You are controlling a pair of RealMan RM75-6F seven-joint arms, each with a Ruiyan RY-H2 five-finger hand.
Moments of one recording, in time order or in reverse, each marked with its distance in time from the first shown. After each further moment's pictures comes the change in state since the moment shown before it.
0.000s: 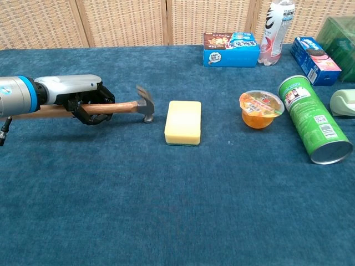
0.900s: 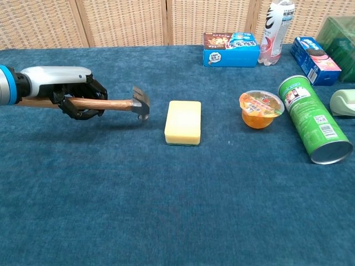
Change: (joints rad) left arm -0.010 0.107 0.037 -0.044 0.152 -0.027 -0.258; right arm -0.013 -0.003 -0.013 -0.049 -0.022 0.000 -0.059
